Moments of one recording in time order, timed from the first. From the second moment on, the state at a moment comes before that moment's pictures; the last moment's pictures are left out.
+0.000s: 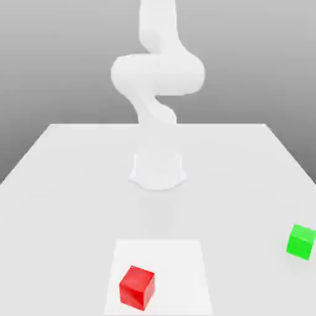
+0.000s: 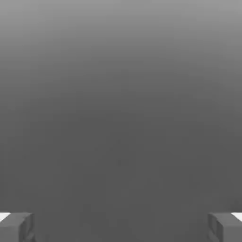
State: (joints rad) arm -0.02 -0.76 0.02 -2.31 0.01 2.32 0.87
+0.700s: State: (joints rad) arm -0.28 -0.28 0.23 -2.42 0.06 2.52 1.77
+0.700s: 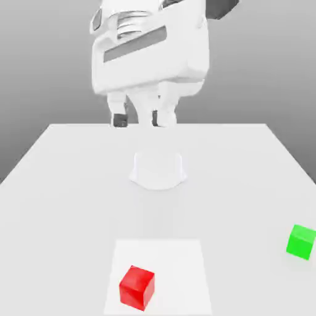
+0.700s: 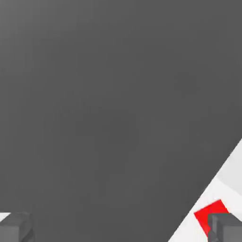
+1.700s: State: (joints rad) arm -0.26 0.37 0.14 -2.49 -0.18 2.86 2.82
